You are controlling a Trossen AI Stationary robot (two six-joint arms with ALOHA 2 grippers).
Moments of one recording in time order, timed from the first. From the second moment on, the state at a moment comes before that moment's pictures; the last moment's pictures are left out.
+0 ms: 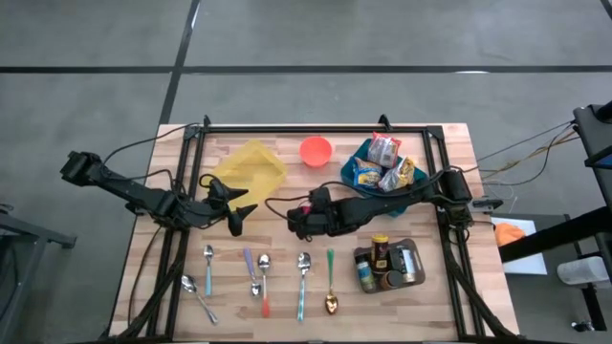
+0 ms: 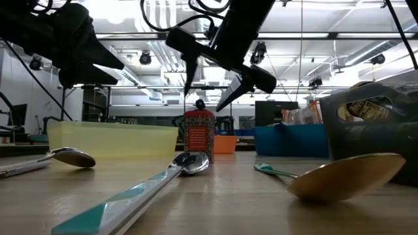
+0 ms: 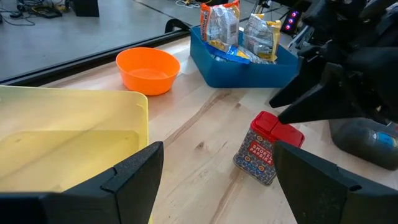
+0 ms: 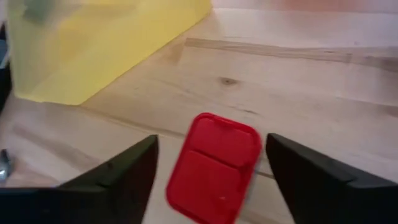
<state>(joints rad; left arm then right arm) -0.36 0.74 0.32 -0.08 -0.76 -0.60 0.18 2.01 1.56 -0.66 0.56 1.44</state>
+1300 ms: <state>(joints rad) -0.36 0.74 0.32 -0.08 -0.76 -0.61 0.19 2.01 1.46 -0.50 0.49 1.49</state>
